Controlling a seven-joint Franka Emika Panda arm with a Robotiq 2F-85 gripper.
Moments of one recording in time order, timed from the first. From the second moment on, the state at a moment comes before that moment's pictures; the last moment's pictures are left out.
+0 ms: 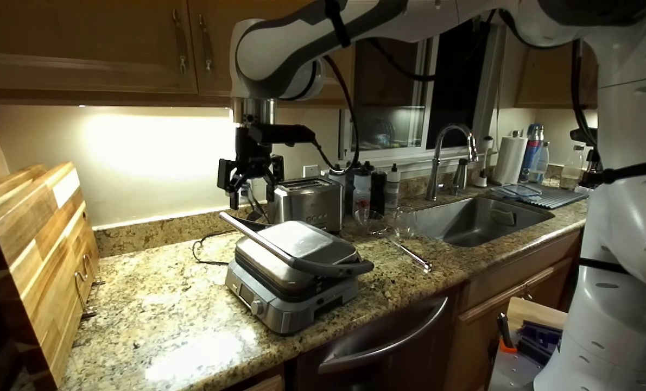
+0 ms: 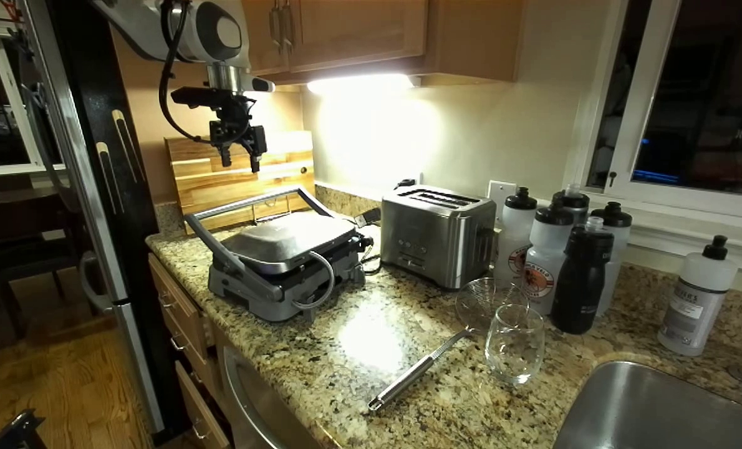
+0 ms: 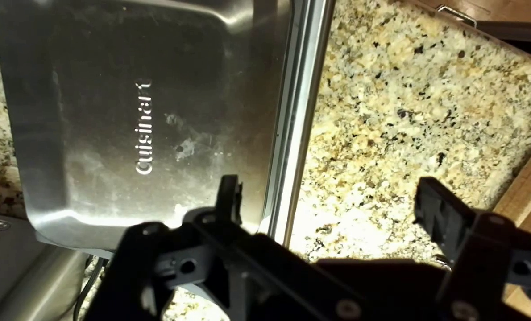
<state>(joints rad) 0.14 0.23 0.11 -1.75 0.01 2.06 0.31</state>
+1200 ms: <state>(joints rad) 0.16 0.43 0.09 -1.67 0.01 2.14 0.37</state>
